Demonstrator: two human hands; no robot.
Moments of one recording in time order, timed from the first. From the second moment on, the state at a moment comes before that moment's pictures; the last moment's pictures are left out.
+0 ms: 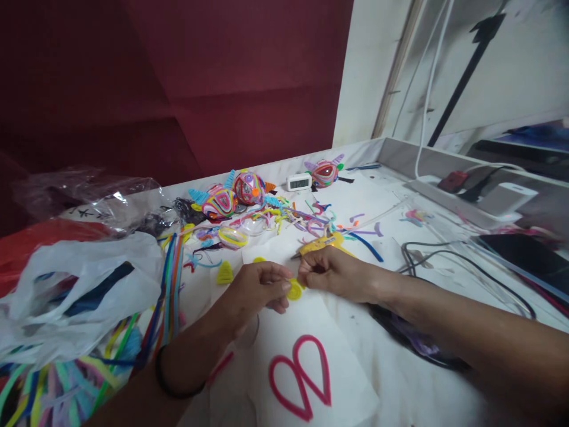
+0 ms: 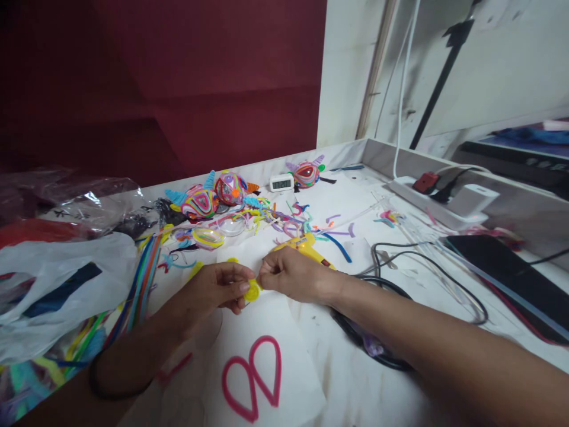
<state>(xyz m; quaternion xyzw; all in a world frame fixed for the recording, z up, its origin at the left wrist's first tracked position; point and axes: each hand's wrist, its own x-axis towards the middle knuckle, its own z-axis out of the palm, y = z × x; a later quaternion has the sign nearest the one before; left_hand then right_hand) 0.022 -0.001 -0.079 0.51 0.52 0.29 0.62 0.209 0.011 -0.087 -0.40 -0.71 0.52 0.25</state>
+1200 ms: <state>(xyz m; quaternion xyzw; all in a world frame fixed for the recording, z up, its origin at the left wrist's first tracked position) 0.030 -0.006 -0.081 0.49 0.56 0.30 0.60 0.202 0.004 -0.102 -0.45 -0.63 0.55 0.31</state>
